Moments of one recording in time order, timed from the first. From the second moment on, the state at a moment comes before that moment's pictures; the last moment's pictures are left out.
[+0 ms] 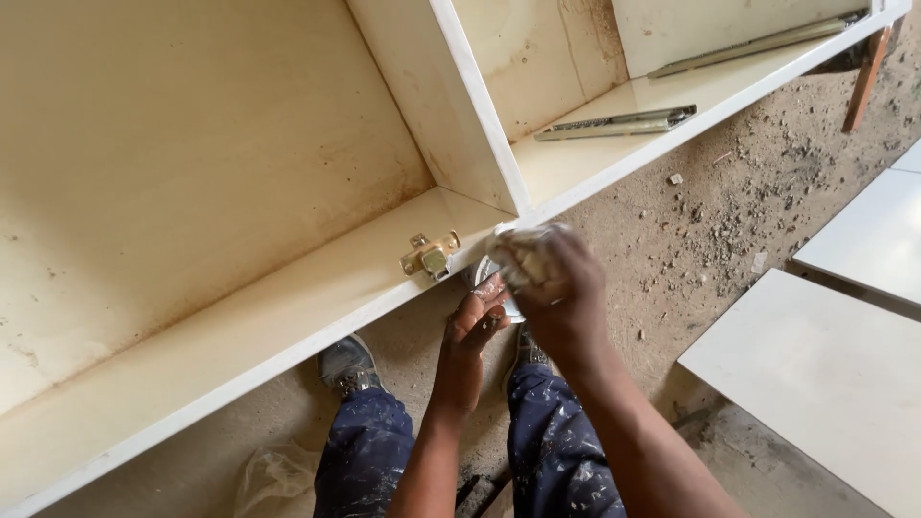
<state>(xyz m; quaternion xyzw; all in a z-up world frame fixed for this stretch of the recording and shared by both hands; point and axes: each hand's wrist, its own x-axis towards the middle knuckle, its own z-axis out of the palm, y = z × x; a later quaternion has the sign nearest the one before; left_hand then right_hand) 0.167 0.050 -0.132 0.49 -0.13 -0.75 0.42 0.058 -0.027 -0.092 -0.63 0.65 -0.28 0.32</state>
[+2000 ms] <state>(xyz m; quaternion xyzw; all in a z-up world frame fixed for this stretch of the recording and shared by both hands) 0.182 0.113 -0.070 0.71 0.08 -0.58 0.38 0.008 -0.102 -0.055 -0.56 0.77 -0.18 0.25</state>
